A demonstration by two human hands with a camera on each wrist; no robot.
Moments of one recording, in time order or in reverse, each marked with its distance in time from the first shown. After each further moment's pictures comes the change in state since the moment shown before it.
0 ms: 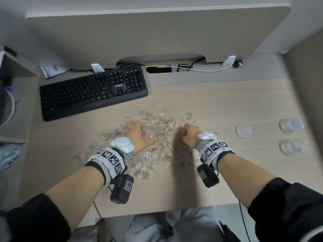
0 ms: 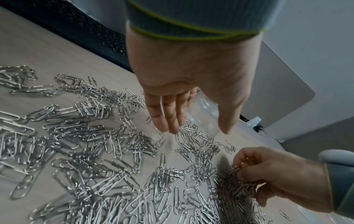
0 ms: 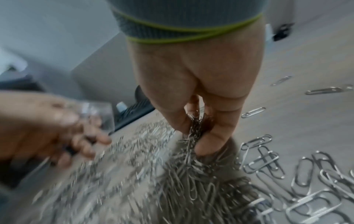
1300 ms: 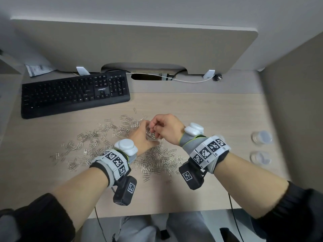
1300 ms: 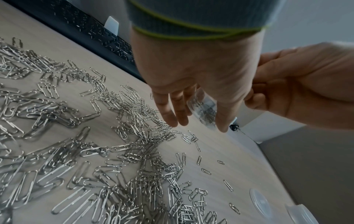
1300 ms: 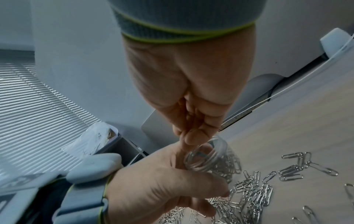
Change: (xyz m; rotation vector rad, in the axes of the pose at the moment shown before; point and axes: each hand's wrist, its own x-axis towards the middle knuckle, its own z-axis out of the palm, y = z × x) left_hand -0.004 0.096 0.042 -0.143 0.081 0.130; right_hand -0.055 -0.014 -0.079 0.553 0.028 -0.552
